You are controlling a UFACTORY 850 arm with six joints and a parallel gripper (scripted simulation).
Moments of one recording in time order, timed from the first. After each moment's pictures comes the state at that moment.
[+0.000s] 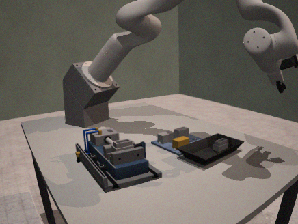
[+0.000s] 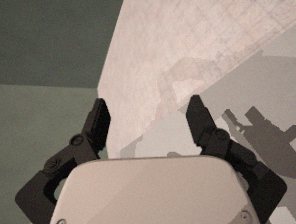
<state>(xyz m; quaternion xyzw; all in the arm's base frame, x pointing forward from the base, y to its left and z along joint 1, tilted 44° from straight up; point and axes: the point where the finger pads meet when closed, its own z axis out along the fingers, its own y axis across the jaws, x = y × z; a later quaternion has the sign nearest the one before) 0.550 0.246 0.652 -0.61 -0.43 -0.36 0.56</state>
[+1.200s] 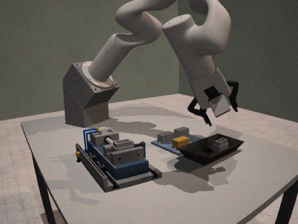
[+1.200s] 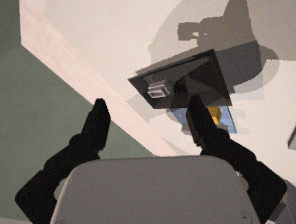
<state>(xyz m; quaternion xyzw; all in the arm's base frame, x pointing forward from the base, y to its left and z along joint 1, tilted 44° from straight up) 0.619 0.009 0.450 -0.82 0.15 -0.22 0.50</state>
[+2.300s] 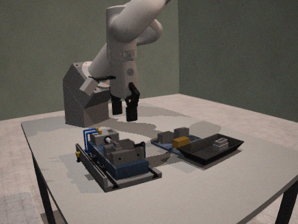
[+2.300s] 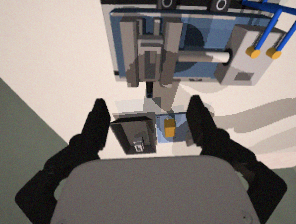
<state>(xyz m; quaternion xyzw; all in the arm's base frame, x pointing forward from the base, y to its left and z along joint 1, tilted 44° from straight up) 0.519 -0.197 0.273 -0.65 0.66 -0.11 0.37</state>
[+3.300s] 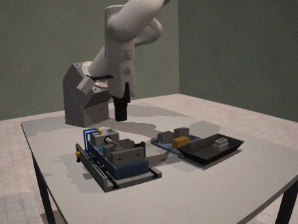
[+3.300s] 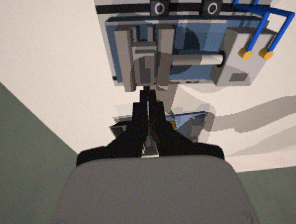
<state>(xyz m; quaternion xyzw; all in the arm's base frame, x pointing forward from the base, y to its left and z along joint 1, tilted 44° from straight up) 0.514 -0.204 0.268 -0.64 0.67 -0.10 0.36</state>
